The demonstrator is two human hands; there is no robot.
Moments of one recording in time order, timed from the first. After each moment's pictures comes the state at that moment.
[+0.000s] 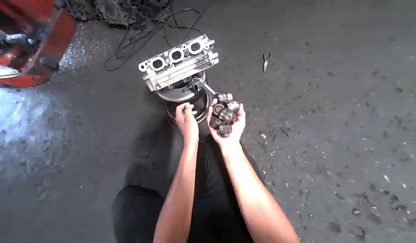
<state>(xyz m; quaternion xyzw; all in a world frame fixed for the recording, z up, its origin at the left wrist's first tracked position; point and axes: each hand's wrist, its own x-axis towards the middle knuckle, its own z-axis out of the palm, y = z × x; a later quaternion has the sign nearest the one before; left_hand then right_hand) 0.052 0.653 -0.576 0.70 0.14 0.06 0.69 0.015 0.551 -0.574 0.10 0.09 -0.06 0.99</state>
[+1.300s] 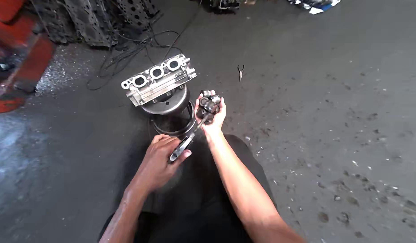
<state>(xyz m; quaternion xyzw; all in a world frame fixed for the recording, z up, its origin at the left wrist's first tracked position) 0.000 0.740 -0.475 0.86 -0.39 -0.02 0.32 0.064 0.527 -0.583 0.08 0.09 -0.12 0.99</state>
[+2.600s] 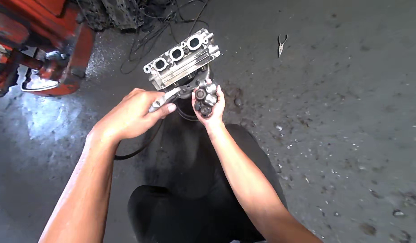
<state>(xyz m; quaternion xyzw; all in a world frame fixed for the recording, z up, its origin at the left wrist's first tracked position) 0.085 0.765 -0.372 0.90 -0.39 -0.14 0.14 0.073 0.589 -0.585 0.12 0.07 -0.02 0.99</state>
